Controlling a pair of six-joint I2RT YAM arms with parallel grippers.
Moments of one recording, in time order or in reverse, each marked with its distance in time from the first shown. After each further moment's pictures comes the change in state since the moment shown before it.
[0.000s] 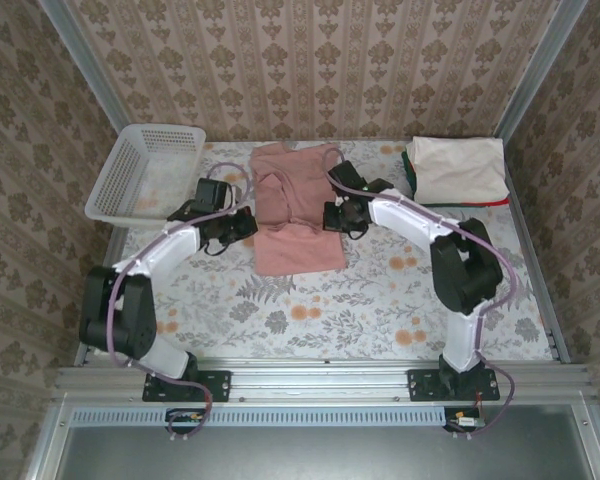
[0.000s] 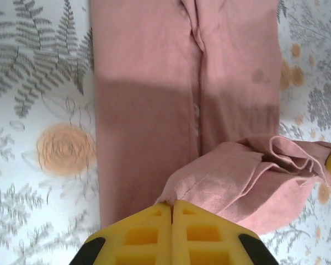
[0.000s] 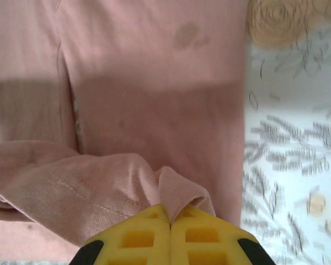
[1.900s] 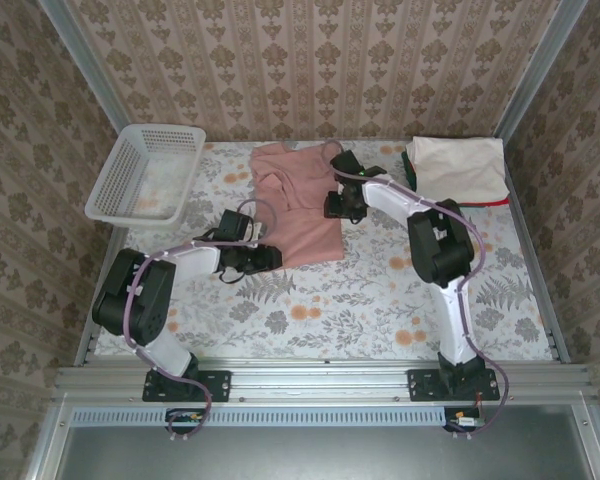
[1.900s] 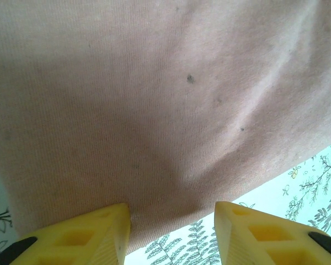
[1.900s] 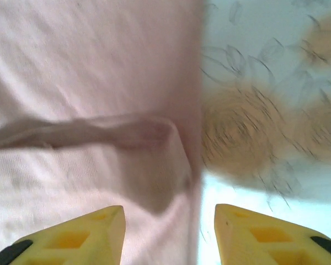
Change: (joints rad) left arm -0.123 0.072 -0.253 0.208 0.094 0.058; right arm -0.085 0.218 0.176 -0.003 0.033 -0.114
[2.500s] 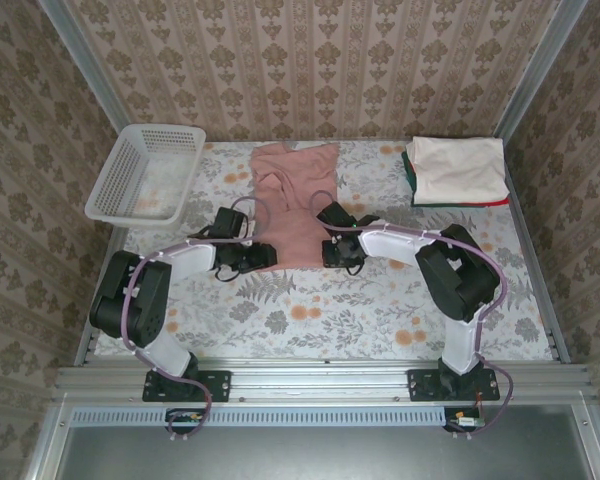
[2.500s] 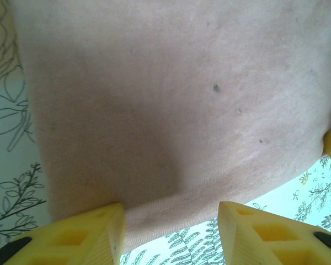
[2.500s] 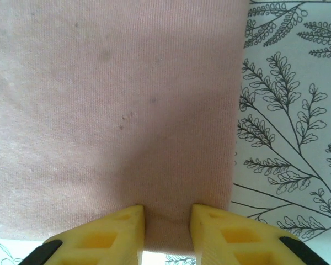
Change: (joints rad) left arm 0.039 -0.015 0.018 -0.061 -0.018 0.001; right arm 0.204 -0.274 -0.515 0.178 0.086 0.142
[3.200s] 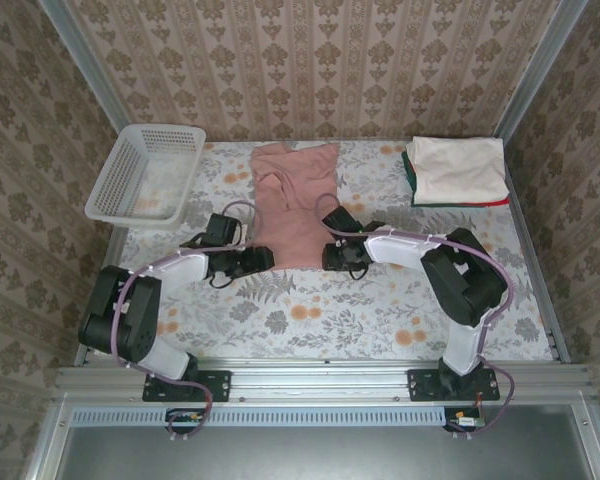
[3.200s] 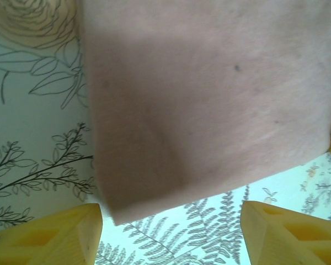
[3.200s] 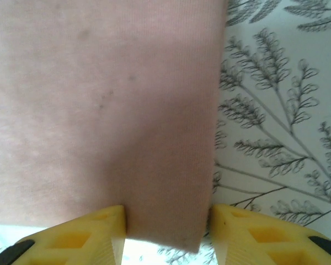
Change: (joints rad) left arm 0.009 -0.098 -0.086 0.009 -0.050 -0.025; right arm -0.004 -0.044 -0.081 0.074 -0.025 0.024
